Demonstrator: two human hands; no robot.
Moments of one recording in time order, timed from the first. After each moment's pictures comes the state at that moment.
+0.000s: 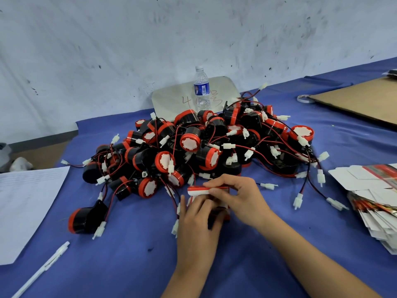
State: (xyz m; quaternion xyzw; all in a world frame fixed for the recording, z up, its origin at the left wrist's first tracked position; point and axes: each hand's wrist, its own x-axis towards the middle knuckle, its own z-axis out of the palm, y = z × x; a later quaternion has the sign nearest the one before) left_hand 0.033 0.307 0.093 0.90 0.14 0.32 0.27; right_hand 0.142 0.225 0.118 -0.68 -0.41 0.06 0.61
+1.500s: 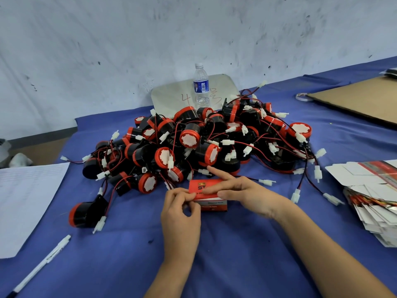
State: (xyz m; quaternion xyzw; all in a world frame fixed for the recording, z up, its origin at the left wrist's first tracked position) left_hand 0.027 0.325 0.098 0.81 0.23 0.43 0.33; right_hand 0.169 0.214 0.112 -0.59 -0.43 0.36 0.58
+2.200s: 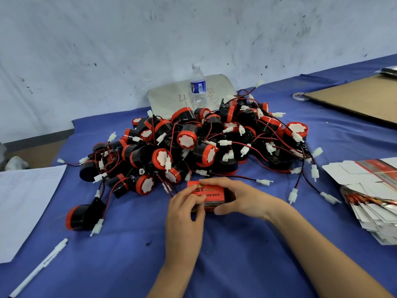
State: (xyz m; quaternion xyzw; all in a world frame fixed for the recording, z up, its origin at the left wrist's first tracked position) left_hand 0.026 0.324 0.091 0.86 0.17 0.38 0.30; right_hand 0.167 0.214 0.108 -0.65 -0.44 0.33 0.52
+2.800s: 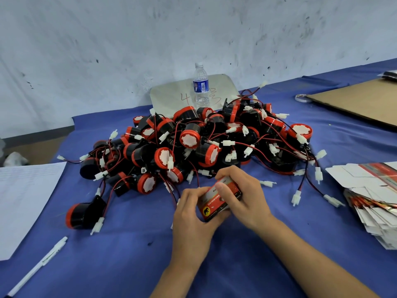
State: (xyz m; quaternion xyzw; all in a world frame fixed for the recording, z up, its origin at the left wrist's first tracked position) left_hand 0.024 0.313 0.101 0.83 0.13 0.37 0.40; right_hand 0.135 0.219 0.114 -0.69 -0.47 -0.13 0.54
